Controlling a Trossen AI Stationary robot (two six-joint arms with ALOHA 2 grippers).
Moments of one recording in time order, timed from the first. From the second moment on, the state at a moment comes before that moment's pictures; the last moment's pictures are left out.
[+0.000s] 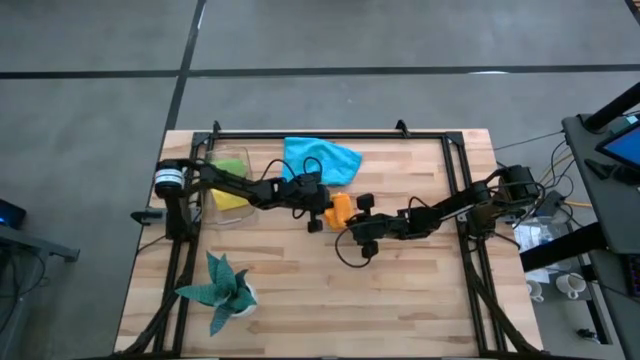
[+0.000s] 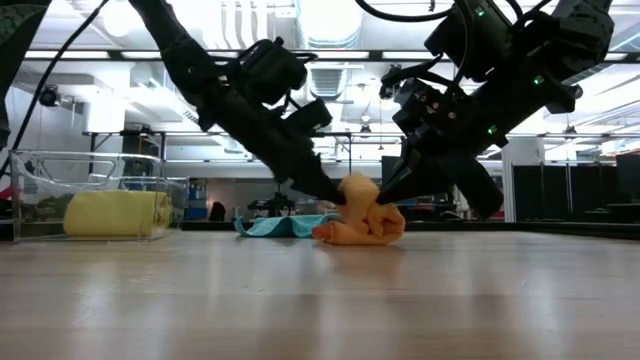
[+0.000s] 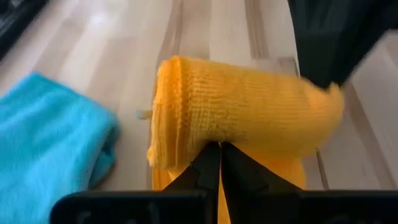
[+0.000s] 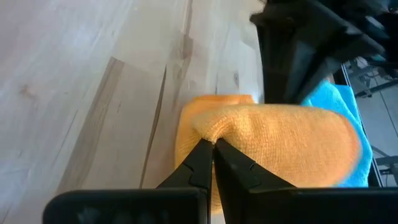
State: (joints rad) left arm 0.17 1.82 0.92 0.32 0.02 0.16; right arm 0.15 1.65 0.63 0.35 0.39 -0.43
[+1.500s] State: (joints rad) left arm 0.12 1.96 0.97 0.34 0.14 0.08; right arm 0.14 1.65 0.63 0.35 0.39 -0.48
